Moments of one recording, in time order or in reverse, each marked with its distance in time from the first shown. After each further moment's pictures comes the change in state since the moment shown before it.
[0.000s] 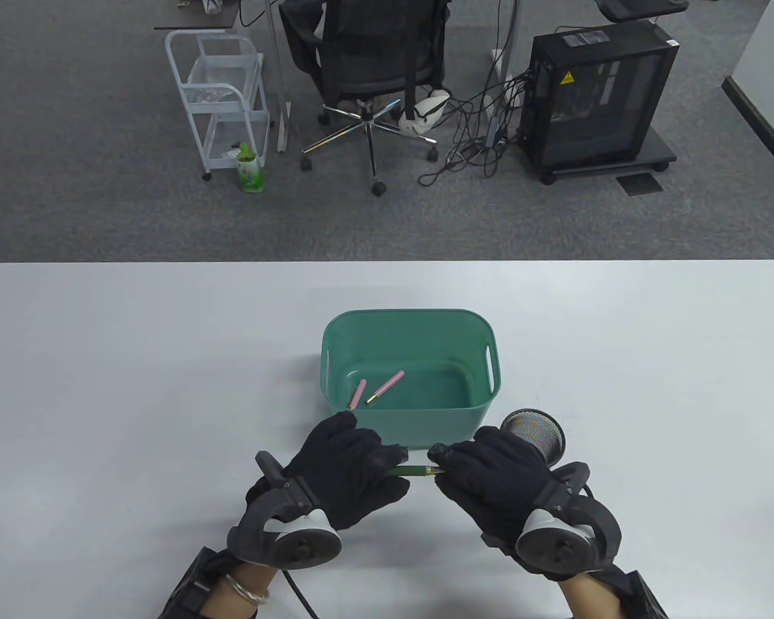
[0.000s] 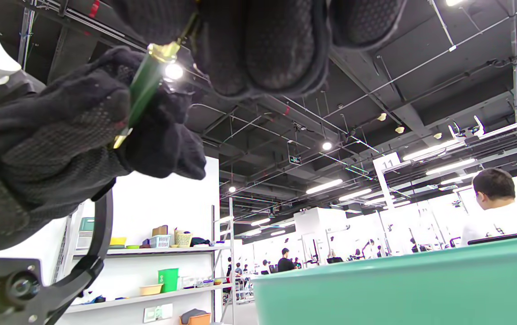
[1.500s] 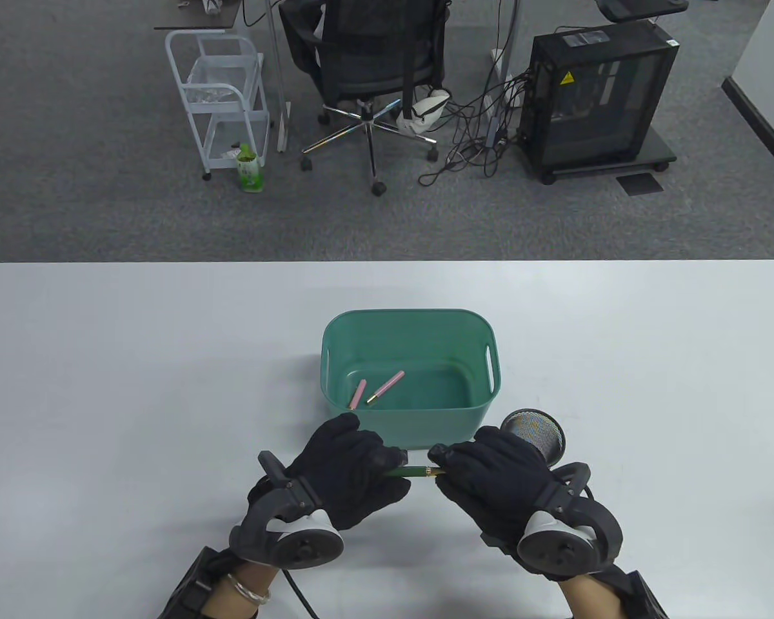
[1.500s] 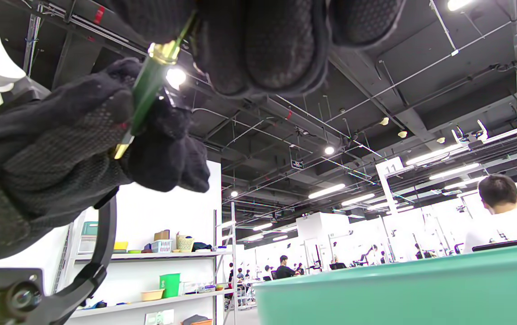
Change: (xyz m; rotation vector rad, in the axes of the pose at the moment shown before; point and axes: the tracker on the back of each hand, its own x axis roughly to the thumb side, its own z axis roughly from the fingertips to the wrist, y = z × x) left_hand 0.001 -0.002 -0.001 -0.004 -0.008 0.003; right_hand 0.000 0.000 0.002 -0.018 -0.010 -0.004
